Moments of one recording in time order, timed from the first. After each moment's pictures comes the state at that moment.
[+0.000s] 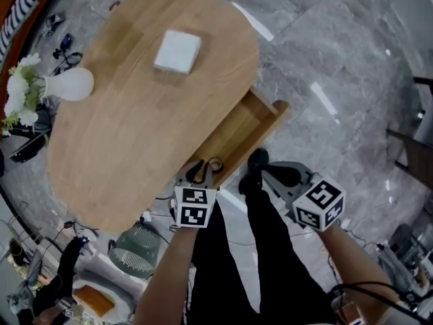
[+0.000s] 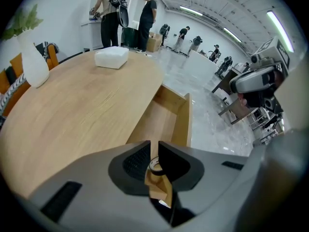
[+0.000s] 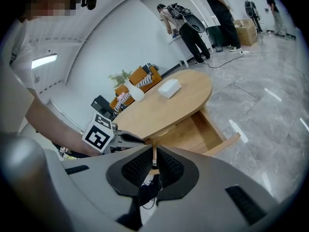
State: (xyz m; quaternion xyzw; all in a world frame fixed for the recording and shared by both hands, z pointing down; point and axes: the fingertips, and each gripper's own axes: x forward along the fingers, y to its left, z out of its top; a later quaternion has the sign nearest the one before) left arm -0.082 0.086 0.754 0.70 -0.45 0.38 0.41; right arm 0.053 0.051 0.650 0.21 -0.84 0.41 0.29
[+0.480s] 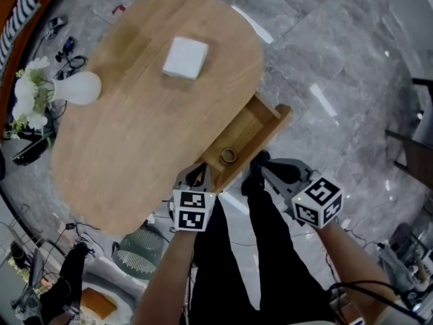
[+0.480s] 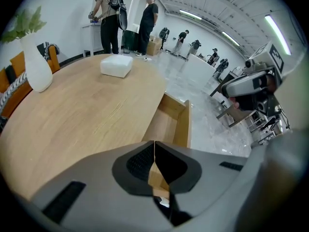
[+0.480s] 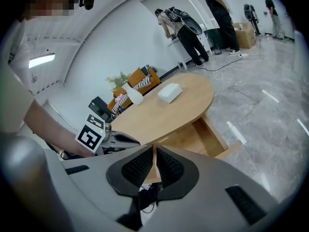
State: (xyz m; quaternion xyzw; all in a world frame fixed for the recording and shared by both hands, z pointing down) left arm -0.101 0.076 0.731 0.71 -0.45 0.36 0.41; right arm 0.034 0.035 0.641 0.22 -0.84 0.41 0.28
